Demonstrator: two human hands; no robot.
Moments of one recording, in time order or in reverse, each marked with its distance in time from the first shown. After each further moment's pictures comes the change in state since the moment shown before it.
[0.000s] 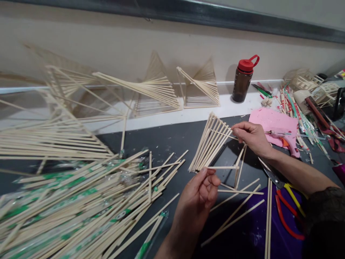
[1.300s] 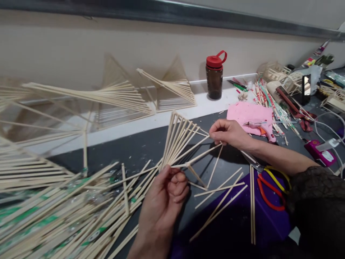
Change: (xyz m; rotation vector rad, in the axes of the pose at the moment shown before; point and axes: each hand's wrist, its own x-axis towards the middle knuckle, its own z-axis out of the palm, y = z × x) left_hand 0.002 0.030 0.012 -0.071 0.203 0.006; right_hand -0.013 -0.013 -0.005 0.135 -0.196 0.091
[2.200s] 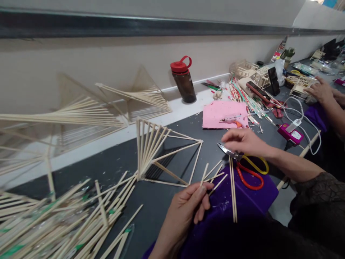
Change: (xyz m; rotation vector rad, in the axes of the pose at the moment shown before) left_hand -0.034 -0.066 -0.005 0.801 -0.383 -0.018; right_hand -0.118 -0.012 -0.059 -0.316 0.124 -0.047
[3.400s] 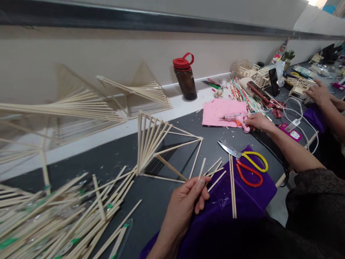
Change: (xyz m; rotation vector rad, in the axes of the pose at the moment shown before) left_hand 0.003 -0.006 0.002 -0.024 0.079 0.032; right_hand 0.037 0.074 -0.092 -0.604 0.181 0.505
